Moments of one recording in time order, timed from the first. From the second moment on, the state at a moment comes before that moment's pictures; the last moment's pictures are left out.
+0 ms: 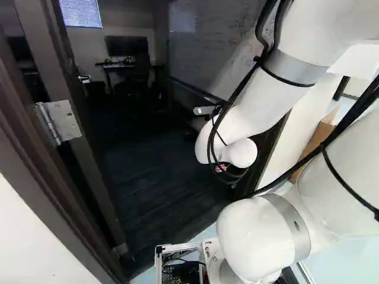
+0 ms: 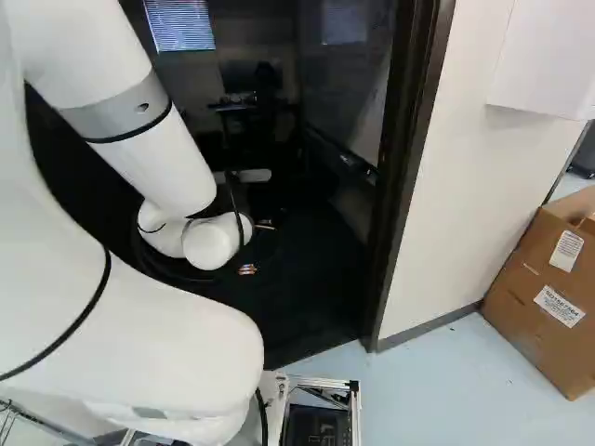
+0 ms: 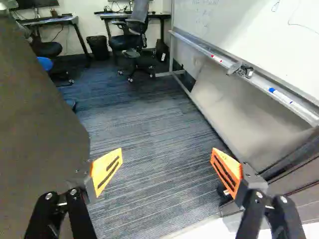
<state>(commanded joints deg) 5.6 13.7 -8.2 0.0 43.1 0.0</state>
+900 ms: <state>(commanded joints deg) 5.6 13.7 -8.2 0.0 43.1 0.0</state>
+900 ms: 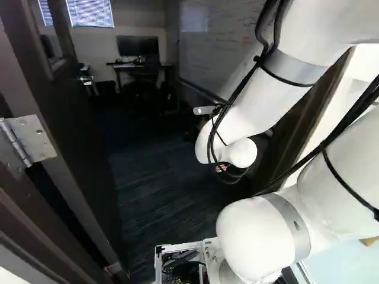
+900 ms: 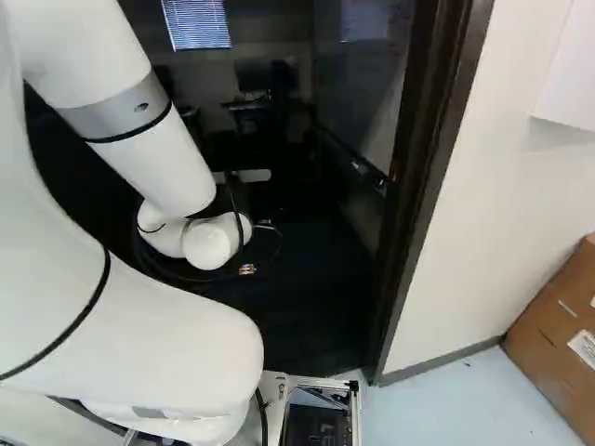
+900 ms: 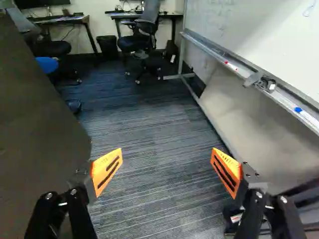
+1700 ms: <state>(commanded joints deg) 5.6 13.7 -8.2 0.0 43.1 0.0</state>
